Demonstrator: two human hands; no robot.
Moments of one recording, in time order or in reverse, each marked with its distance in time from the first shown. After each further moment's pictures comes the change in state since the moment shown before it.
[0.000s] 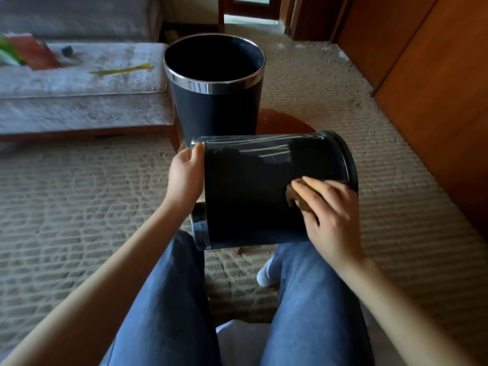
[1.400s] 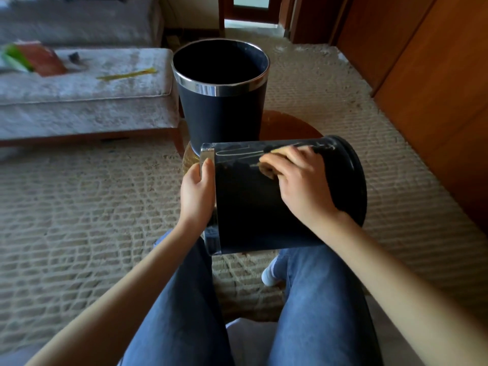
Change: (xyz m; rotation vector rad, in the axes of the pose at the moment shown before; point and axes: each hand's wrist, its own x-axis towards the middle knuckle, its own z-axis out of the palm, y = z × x) left_hand -0.045 -0.008 -0.007 0.004 0.024 0.122; right_hand 0.069 -0.037 0.022 0.062 -0.112 -0.017
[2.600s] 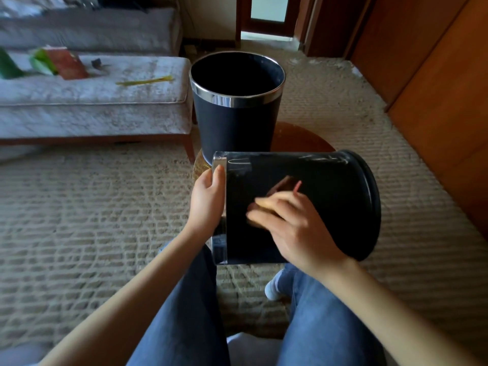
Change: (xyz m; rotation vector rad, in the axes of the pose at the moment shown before) left_hand 0.015 0.000 0.005 0.020 0.015 -0.040; right_hand -0.031 -0.028 0.002 0.121 -0.031 -0.291
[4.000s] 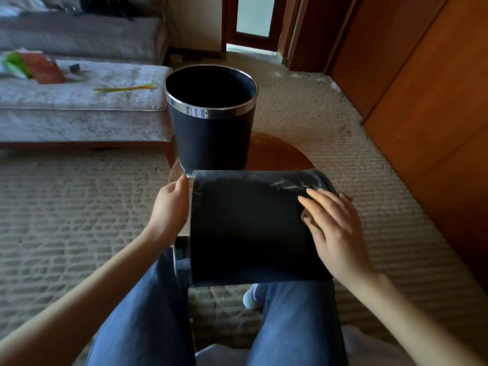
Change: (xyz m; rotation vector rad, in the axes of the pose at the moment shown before) left_hand 0.020 -0.019 -0.008 -0.043 -0.068 -0.186; right_hand -0.065 0.083 -0.055 -0.174 -0.001 0.261
